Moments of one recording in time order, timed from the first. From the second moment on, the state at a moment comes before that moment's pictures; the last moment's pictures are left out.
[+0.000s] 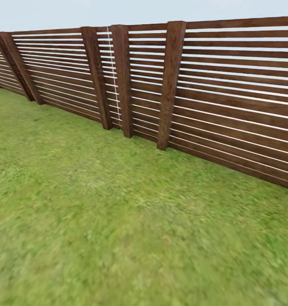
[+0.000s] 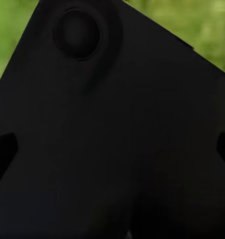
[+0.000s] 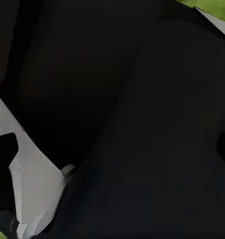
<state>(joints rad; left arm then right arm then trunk) 0.00 -0.11 -0.02 -0.18 0.57 -0.26 0.02 -0.05 -0.01 0.29 -0.34 0.11 0.04 0.36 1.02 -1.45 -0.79</state>
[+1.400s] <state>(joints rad) 0.00 -0.11 -0.02 -0.18 0.57 -0.26 0.02 -0.05 -0.01 0.29 -0.34 0.11 0.04 0.36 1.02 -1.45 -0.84</state>
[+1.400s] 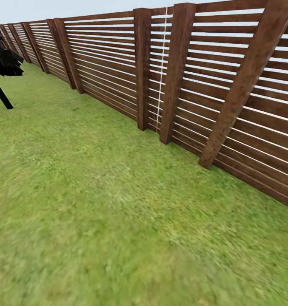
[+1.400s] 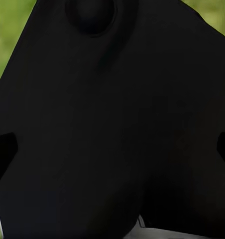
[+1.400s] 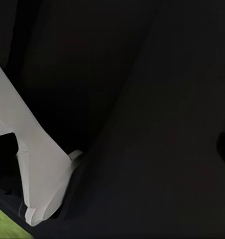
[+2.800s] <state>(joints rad) 0.00 -0.11 -0.02 -0.18 0.57 -0.26 0.02 -0.05 -0.01 0.29 -0.34 0.11 0.04 0.36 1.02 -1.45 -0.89</state>
